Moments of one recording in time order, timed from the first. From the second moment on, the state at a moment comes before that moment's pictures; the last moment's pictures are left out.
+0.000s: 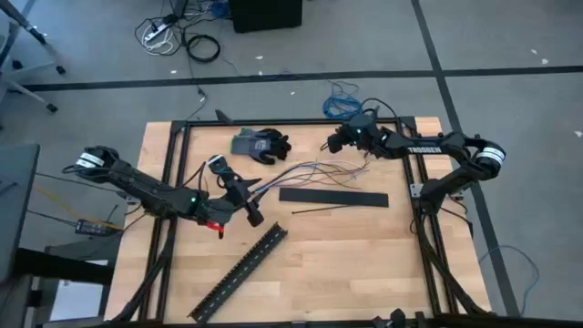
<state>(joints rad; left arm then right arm) -0.33 1.26 0.62 0.24 -0.93 -0.18 -0.59 1.44 0.67 0.24 0.33 0.30</state>
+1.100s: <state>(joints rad) -0.33 1.26 0.62 0.24 -0.89 -0.19 -0.22 1.10 0.67 -0.34 0.32 0.54</state>
